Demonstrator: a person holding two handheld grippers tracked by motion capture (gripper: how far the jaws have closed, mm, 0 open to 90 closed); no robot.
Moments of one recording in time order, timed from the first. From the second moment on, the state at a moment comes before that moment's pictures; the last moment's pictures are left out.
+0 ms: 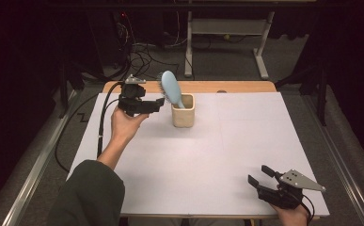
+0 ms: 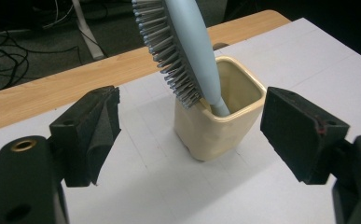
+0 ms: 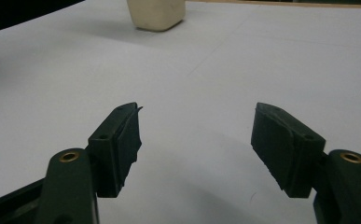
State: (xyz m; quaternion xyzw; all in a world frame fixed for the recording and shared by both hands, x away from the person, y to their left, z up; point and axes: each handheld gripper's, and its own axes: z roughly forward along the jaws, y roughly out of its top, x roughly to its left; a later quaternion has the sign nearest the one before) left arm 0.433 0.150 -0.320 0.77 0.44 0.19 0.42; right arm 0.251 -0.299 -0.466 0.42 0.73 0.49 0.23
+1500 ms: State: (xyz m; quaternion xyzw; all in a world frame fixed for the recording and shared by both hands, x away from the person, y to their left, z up) left arm 0.398 0.176 -0.329 0.77 0.43 0.18 0.44; right arm 0.251 -0.299 -0.466 0.42 0.72 0.49 0.23
